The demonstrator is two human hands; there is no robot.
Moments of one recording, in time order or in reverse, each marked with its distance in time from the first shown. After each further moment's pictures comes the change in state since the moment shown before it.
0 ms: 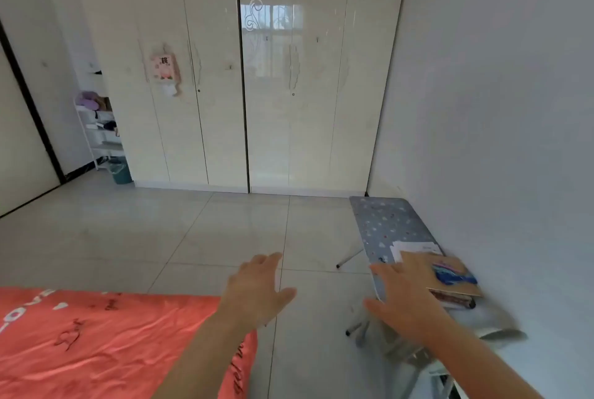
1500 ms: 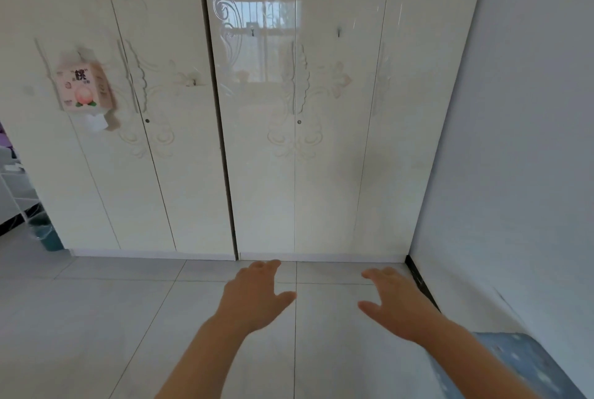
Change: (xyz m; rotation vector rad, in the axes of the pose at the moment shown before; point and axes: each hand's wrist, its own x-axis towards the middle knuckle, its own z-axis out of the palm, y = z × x) left_hand 0.876 -0.169 -0.093 0.017 -0.065 -0.053; right_hand 0.907 0.015 -0.037 0.089 -0.042 -0.023
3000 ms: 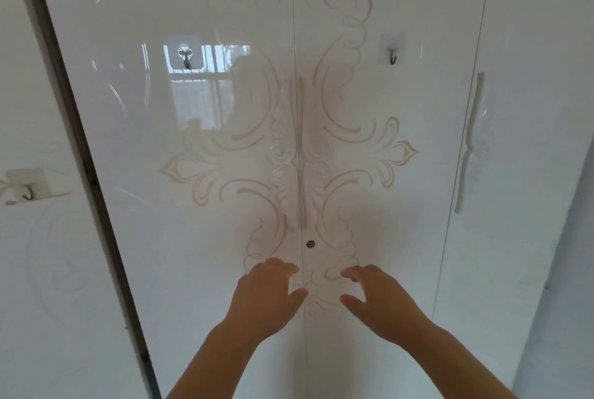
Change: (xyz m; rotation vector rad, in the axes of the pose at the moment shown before) left_hand 0.806 -0.080 -0.193 0.066 0.179 0.347; right_hand 0.801 -0.028 -0.127 0.120 0.303 -0.002
